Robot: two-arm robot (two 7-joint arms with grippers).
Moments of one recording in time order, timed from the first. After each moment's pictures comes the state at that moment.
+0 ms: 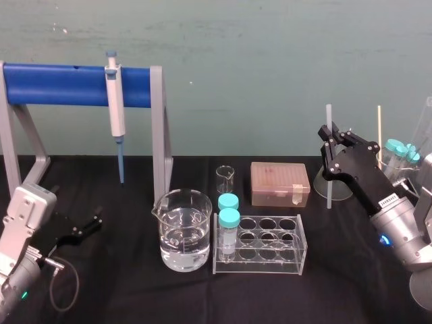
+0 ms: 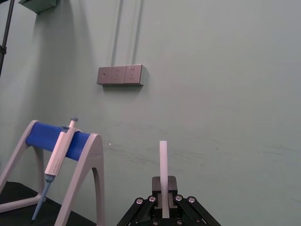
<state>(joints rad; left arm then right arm) -0.20 0.60 0.45 -1.41 -0.25 -0.12 0.03 0.32 0.31 -0.19 -1.23 0.34 -0.53 0.43</state>
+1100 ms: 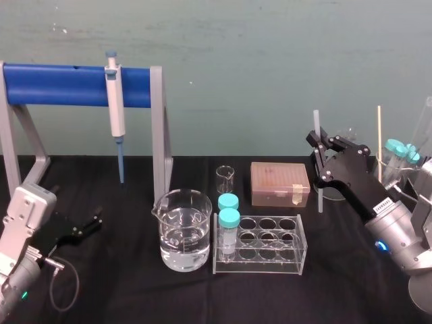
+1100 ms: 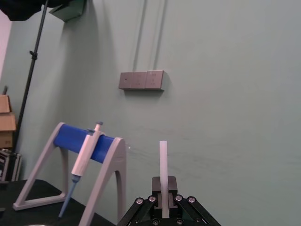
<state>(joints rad) -0.20 0.60 0.45 -1.41 -0.25 -0.12 0.03 0.30 0.30 -0.19 -1.26 0.35 -0.53 0.52</state>
